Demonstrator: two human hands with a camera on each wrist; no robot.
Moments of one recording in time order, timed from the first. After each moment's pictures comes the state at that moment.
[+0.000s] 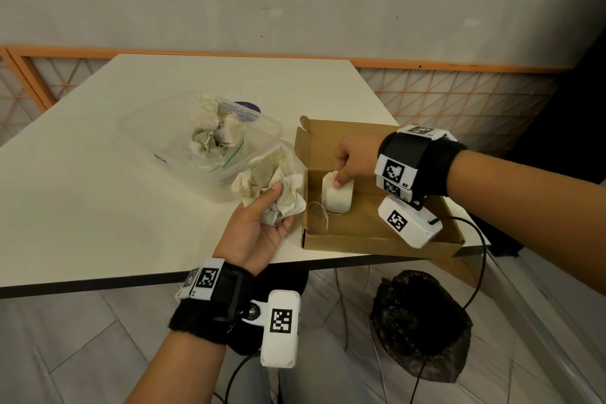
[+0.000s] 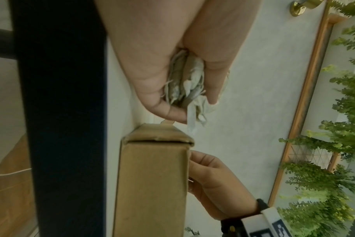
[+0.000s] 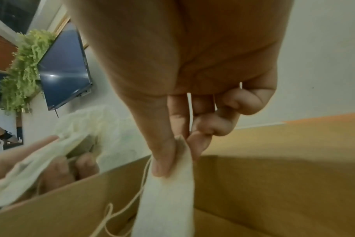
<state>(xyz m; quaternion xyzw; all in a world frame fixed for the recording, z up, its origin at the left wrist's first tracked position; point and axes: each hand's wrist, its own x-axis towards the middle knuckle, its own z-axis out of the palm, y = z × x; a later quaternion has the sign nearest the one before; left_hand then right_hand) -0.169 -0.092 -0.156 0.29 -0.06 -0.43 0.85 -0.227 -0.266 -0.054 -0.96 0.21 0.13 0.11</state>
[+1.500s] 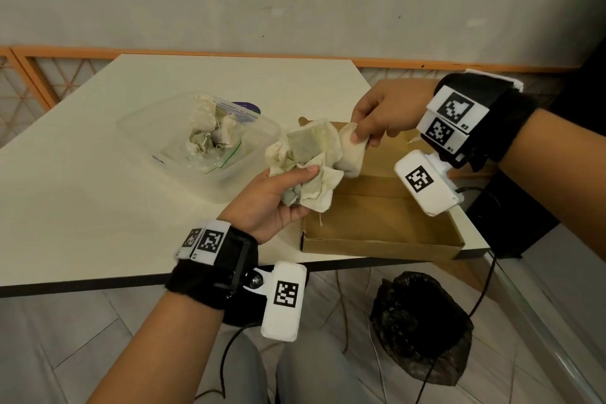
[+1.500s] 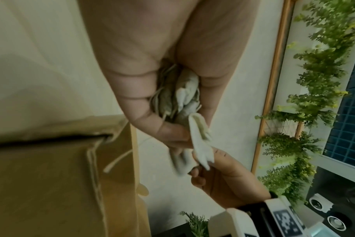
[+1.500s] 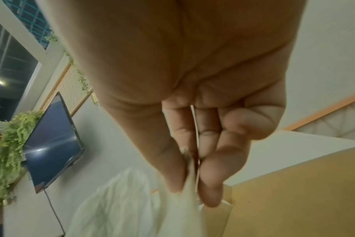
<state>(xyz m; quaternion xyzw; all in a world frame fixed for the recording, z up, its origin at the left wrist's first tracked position) -0.169 -0.109 -0.105 0.40 -0.18 -0.49 0.75 -0.242 -0.290 0.010 -0.93 0.24 0.06 0.26</state>
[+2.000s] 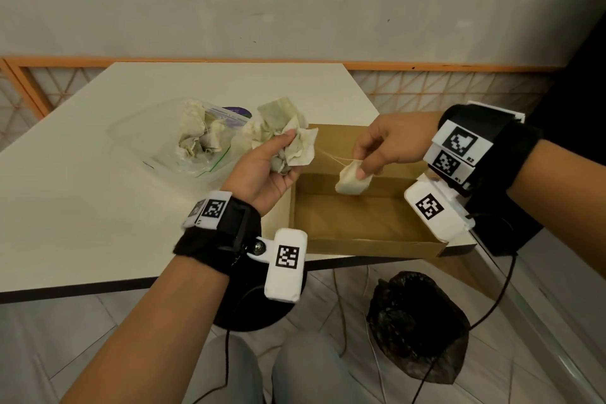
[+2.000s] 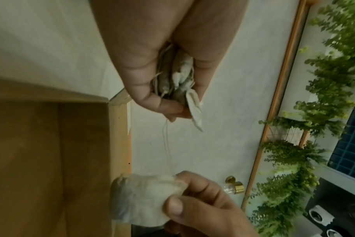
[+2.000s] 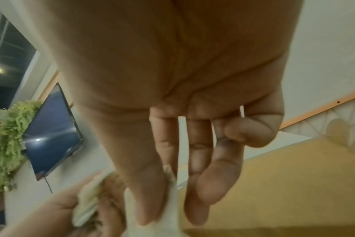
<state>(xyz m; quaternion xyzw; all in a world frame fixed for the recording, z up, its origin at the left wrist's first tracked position) -0.160 -0.136 -0.085 0.38 -0.11 -0.43 0.81 -0.278 -0.293 -0.008 -0.95 0.18 0.13 0.22</state>
